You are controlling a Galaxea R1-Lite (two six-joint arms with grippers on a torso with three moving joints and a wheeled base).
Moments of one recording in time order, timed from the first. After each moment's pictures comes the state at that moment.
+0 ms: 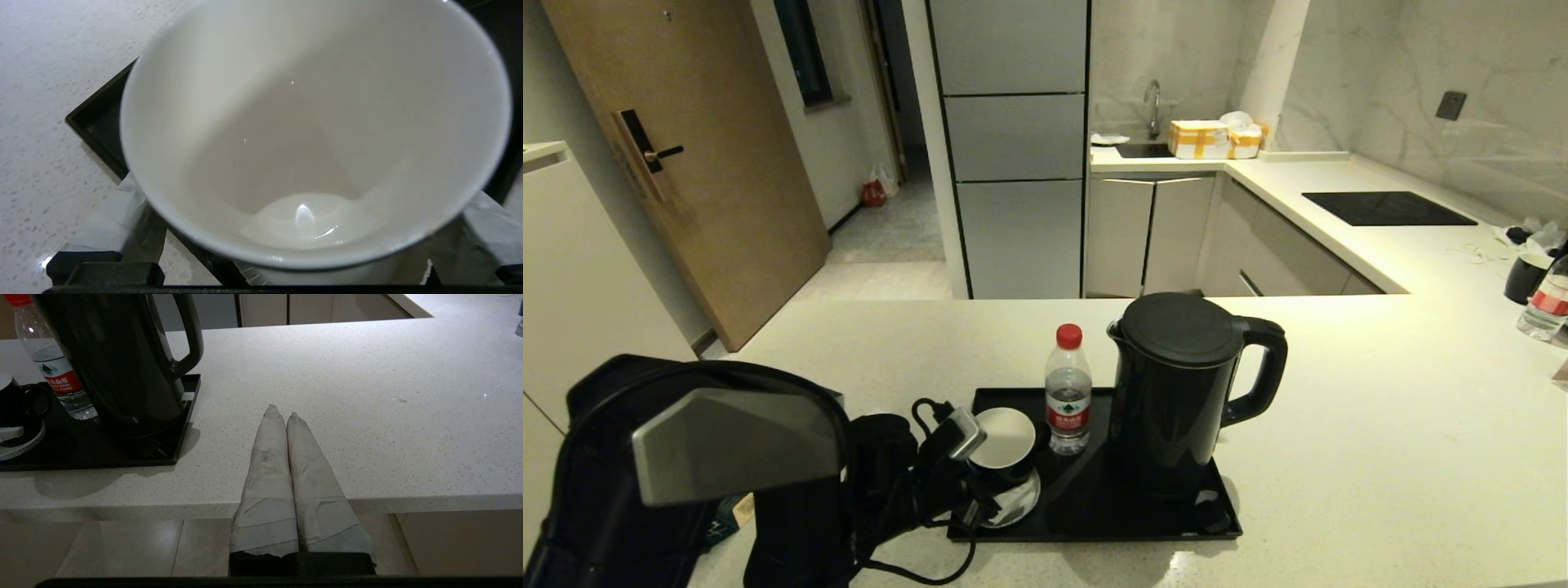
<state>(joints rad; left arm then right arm) -0.41 2.38 -0.49 -1.52 -0.38 0.35 0.00 0.00 0.00 0.01 0.00 0.00</state>
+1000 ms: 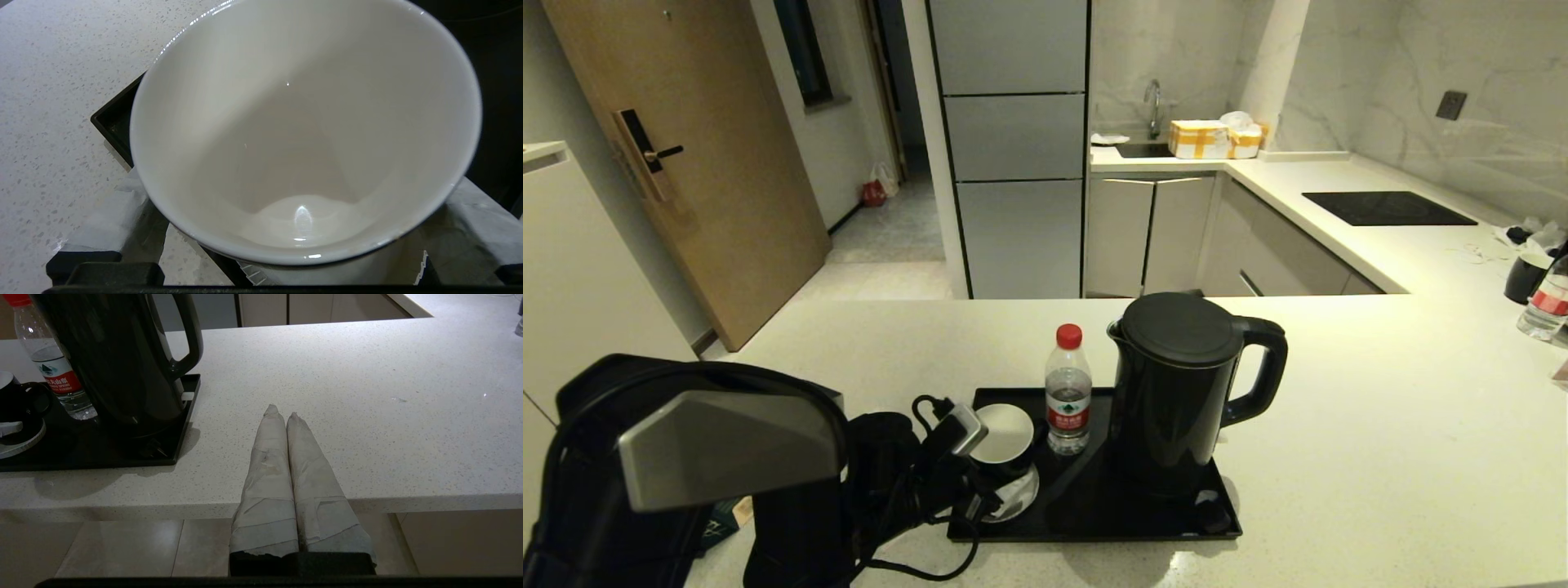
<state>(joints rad) -0.42 2.36 -0.49 -1.52 -0.32 0.35 0.00 0.00 0.00 0.01 0.00 0.00</state>
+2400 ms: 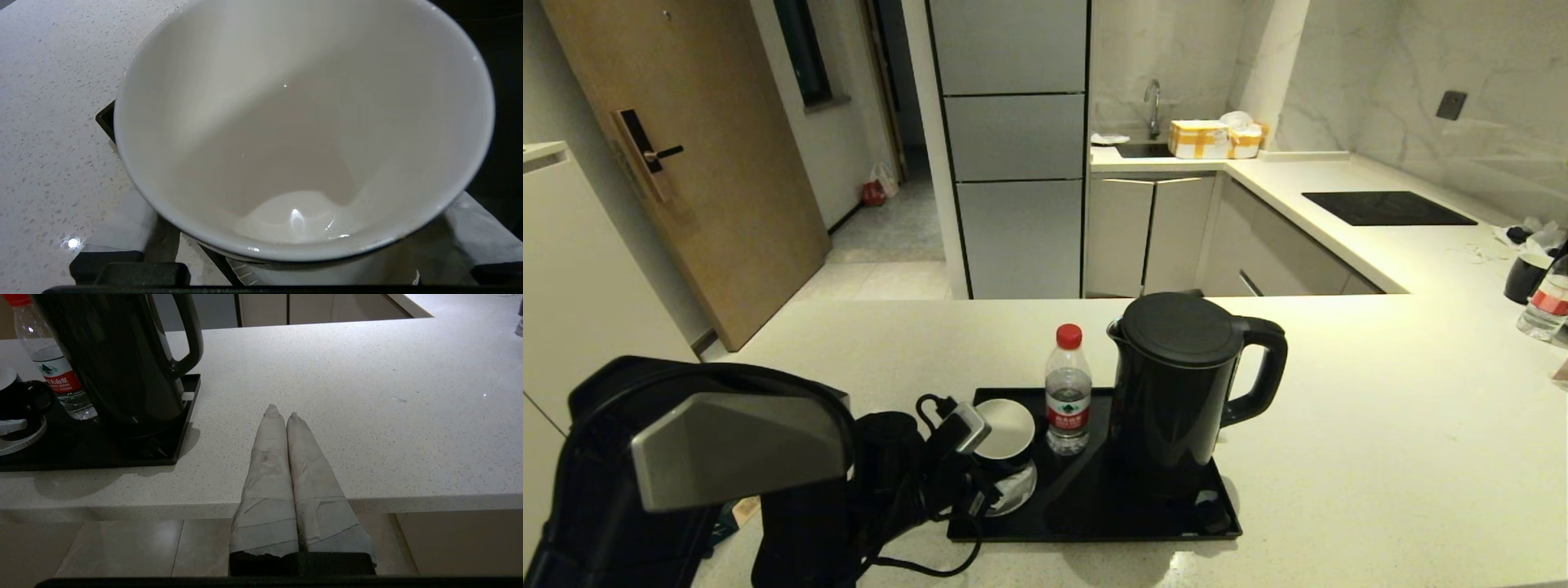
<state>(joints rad) -0.43 2.37 -0.51 -1.52 -0.29 0.34 0.00 0.00 0.00 0.01 0.00 0.00</state>
